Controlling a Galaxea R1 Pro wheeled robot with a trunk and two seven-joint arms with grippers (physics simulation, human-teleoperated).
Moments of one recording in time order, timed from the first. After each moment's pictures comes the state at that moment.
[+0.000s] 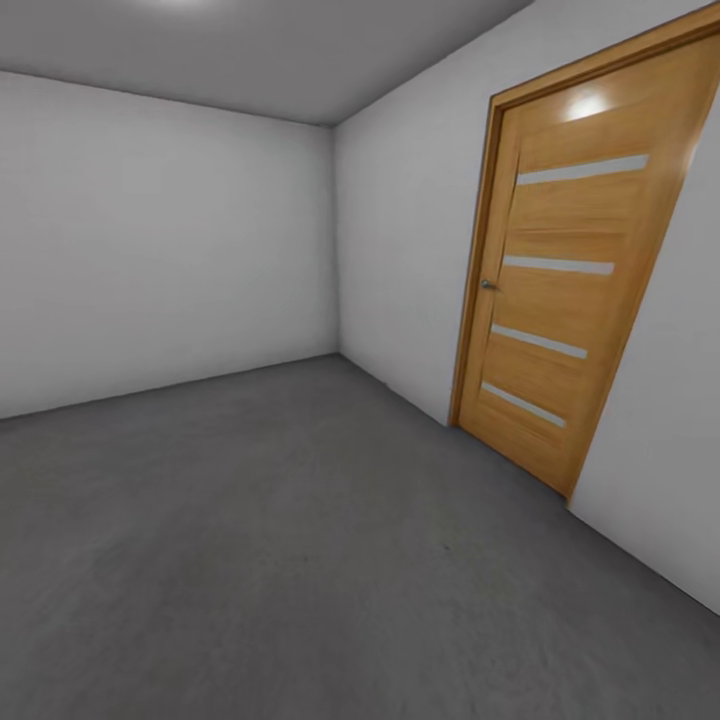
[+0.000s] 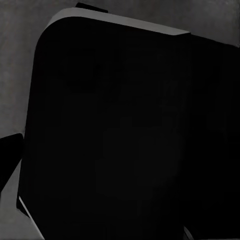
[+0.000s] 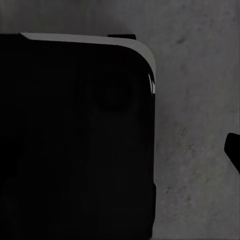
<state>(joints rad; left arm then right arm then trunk) 0.00 -0.05 0.05 -0.06 0.19 -0.01 0.01 0.00 -0.02 0.00 0.01 -0.01 -0.17 0.00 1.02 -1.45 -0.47</state>
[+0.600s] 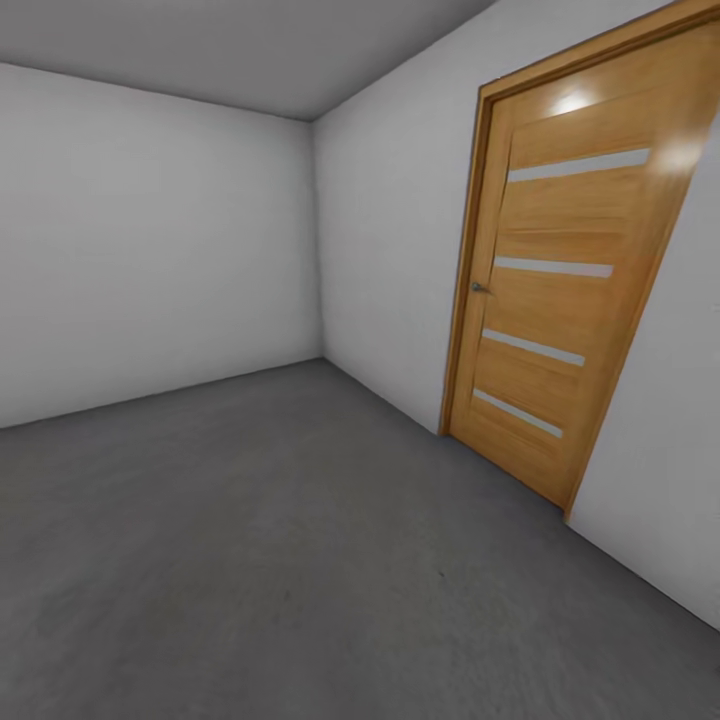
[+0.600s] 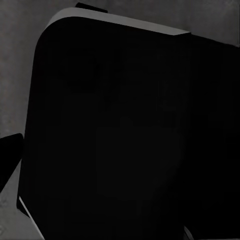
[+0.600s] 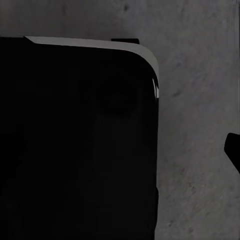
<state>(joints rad) 0.00 -0.05 0.05 -0.06 0.19 -0.01 0.01 0.00 -0.02 0.00 0.01 0.00 -0.18 0.00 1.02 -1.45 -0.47</state>
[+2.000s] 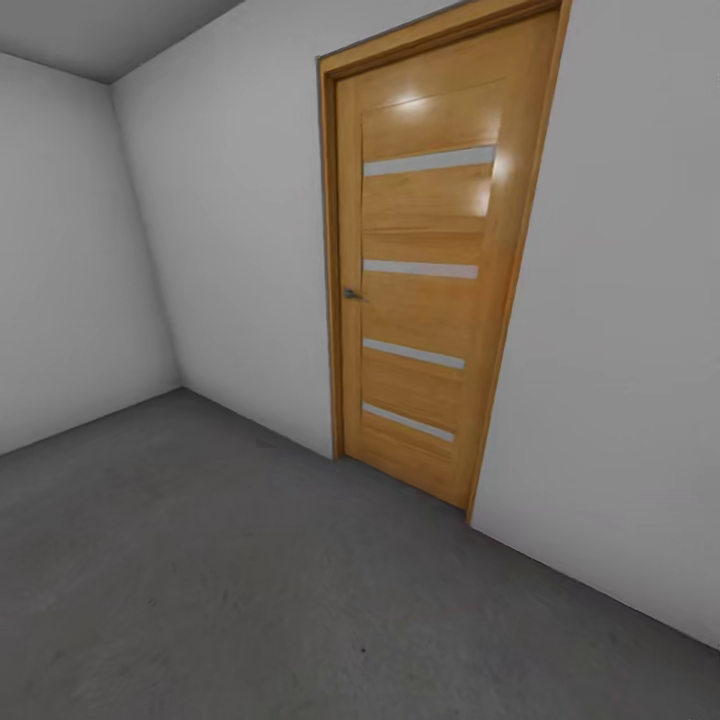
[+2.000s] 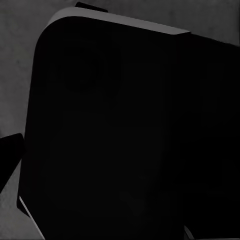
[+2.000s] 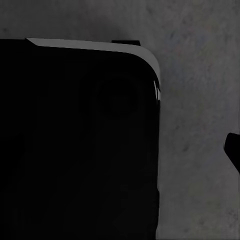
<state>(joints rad) 0.00 -0.05 0.05 -0.06 0.19 -0.01 0.01 0.00 -0.02 0.00 0.00 0.00 -0.18 0.00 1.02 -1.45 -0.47</state>
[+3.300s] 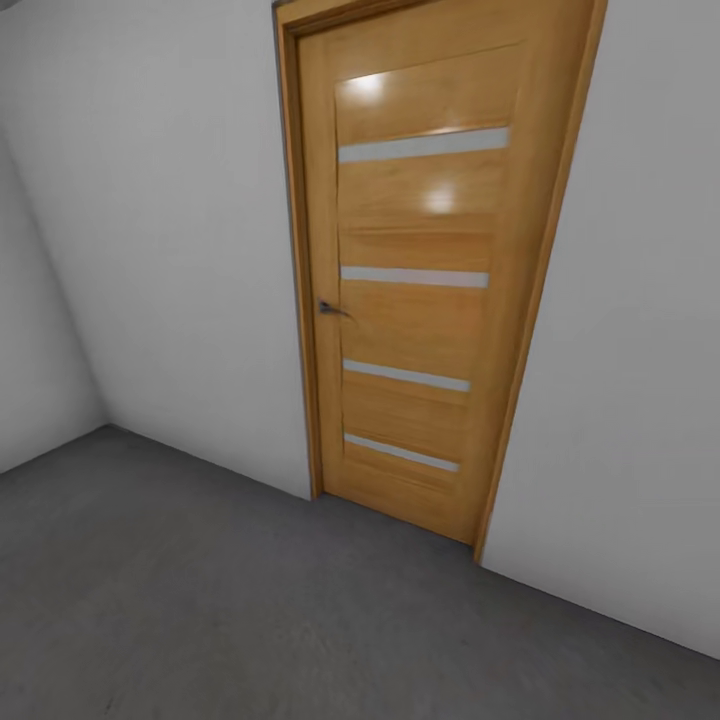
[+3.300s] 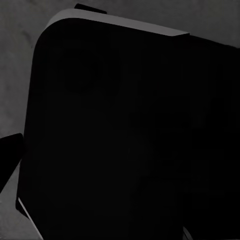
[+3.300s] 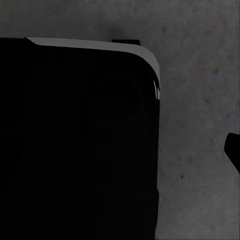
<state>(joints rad) 0.00 -0.05 0.05 -0.06 0.19 -0.01 0.01 0.00 -0.02 0.00 0.00 0.00 -0.17 0.00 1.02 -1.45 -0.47</state>
